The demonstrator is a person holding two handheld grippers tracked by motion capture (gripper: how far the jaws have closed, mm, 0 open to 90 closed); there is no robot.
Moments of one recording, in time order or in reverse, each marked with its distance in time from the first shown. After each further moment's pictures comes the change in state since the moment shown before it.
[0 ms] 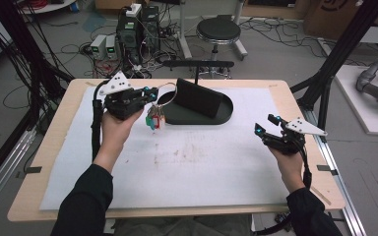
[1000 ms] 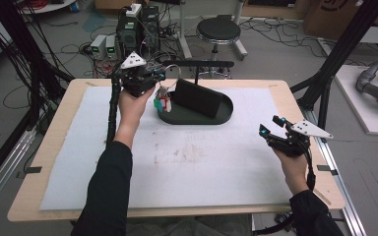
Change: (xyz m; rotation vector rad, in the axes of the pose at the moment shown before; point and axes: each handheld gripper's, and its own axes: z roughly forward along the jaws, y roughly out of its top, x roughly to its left) left arm 0.049 0.007 0.067 0.046 0.091 -0.090; right arm -0.006 -0.004 -0.011 -0.002 -0.027 0.010
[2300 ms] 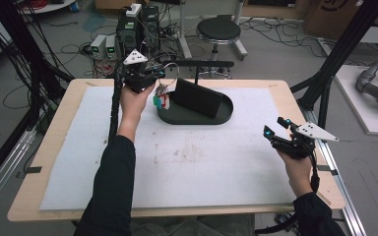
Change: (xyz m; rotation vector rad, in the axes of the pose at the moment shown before) left arm 0.017 -0.003 0.017 0.030 0.023 -0.014; right arm -0.004 -0.002 -0.011 -0.009 -0.018 0.002
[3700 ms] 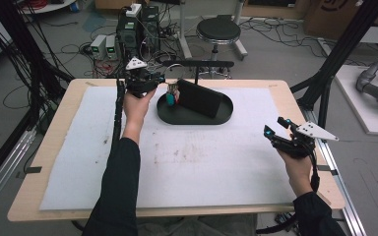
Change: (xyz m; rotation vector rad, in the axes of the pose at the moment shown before) left arm 0.010 -0.027 0.014 0.024 0.071 -0.093; right arm -0.003 -0.002 0.002 0.002 0.001 0.013
